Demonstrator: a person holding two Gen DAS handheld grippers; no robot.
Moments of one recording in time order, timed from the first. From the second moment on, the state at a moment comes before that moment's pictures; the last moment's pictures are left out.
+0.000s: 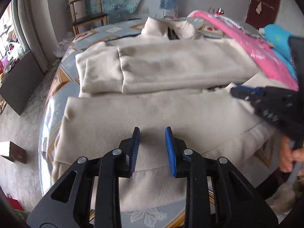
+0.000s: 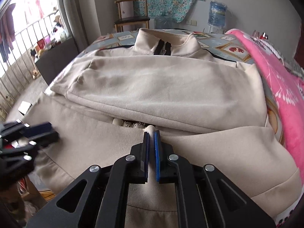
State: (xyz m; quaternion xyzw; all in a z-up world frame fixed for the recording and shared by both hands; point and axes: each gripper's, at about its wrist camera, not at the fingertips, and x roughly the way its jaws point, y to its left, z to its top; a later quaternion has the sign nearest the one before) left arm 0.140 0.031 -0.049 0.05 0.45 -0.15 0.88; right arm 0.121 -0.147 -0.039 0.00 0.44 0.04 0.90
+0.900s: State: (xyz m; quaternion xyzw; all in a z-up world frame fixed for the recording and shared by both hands) left arm 0.144 0.031 -0.049 0.07 0.44 -0.14 0.89; right arm 0.098 -0.279 0.004 -0.04 0.42 -0.14 0.90
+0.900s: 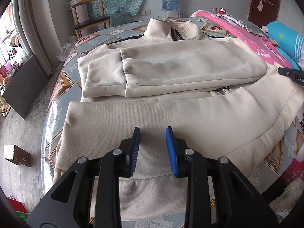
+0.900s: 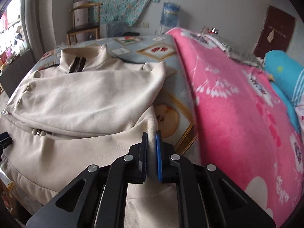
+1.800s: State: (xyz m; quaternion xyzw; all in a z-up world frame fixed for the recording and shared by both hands) left arm 0.160 0.059 -0.047 0.07 0.44 -0.10 0.89; right arm 0.117 -0.136 -0.046 -0.01 0.52 0.08 0.85
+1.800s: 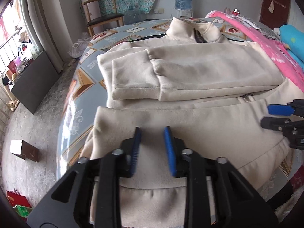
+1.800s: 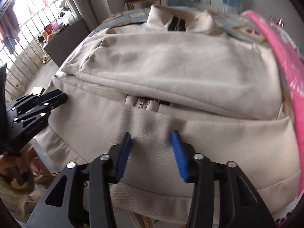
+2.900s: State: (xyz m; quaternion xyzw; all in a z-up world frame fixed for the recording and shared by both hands) left arm 0.160 0.049 -0.047 0.13 0.40 -0.07 0.91; right arm 0.120 -0.147 -0.046 0.03 0.52 0.09 0.85
